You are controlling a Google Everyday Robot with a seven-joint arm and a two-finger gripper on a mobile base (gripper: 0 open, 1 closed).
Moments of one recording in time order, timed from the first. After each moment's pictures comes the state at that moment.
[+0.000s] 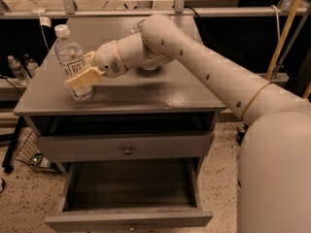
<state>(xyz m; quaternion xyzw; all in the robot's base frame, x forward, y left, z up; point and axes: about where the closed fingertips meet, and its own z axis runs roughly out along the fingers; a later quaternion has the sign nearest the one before) 0.608 0.226 0.884 -0.61 0.53 0.44 0.39</state>
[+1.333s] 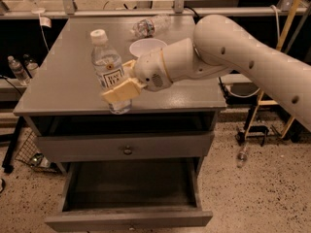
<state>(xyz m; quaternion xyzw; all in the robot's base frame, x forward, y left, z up) 0.536 0.108 0.902 -0.58 0.60 0.38 0.40</state>
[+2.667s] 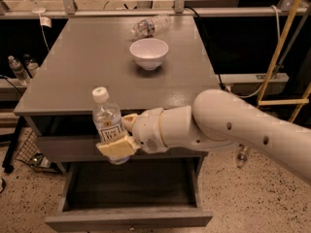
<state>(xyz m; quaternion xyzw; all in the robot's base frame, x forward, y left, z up) 0.449 0.109 0.819 -0.50 0.67 0.36 0.41</state>
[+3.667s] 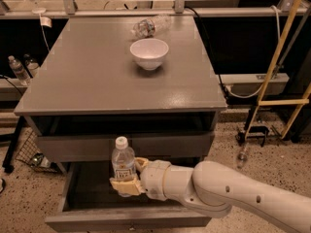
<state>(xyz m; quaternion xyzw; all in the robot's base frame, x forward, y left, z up) 0.432 0.094 0.673 -0.41 0.71 0.36 0.45</state>
